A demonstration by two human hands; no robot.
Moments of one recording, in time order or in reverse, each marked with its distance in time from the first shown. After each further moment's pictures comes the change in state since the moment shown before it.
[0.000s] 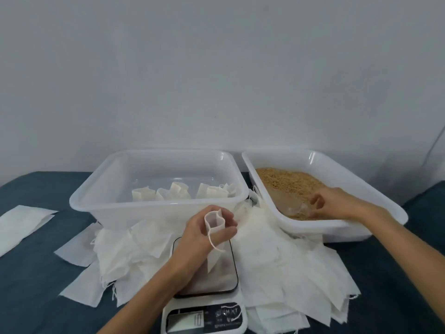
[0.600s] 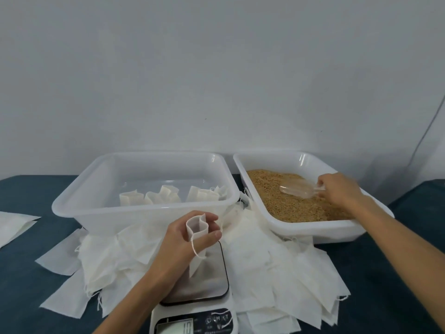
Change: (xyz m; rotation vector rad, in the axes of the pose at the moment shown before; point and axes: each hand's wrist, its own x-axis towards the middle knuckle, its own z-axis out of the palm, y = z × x) left_hand -0.004 -0.001 -0.010 -0.022 0.035 0.014; right_hand 0.030 0.034 -0.016 -0.348 0.361 0.149
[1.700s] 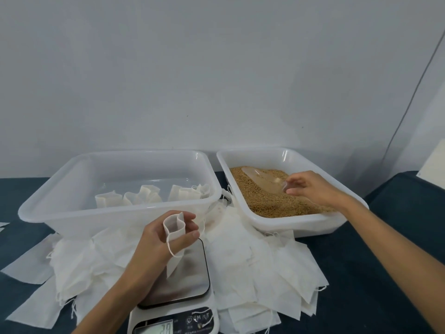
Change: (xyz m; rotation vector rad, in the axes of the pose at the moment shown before) left_hand 0.004 -0.013 -0.008 0.043 -0.004 0.028; right_hand -0.037 -0.014 -0.022 0.855 -0.197 -0.228
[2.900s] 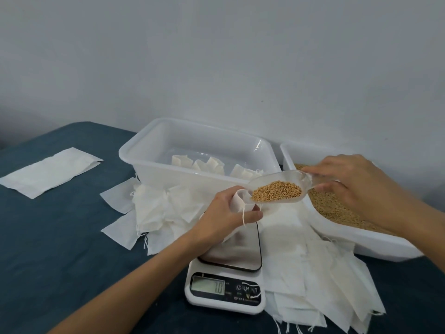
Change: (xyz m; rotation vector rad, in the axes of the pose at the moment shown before) left_hand -0.002 0.008 0.001 0.070 0.019 -0.053; right_hand -0.050 -0.172 0.032 -0.596 0.018 -0.562
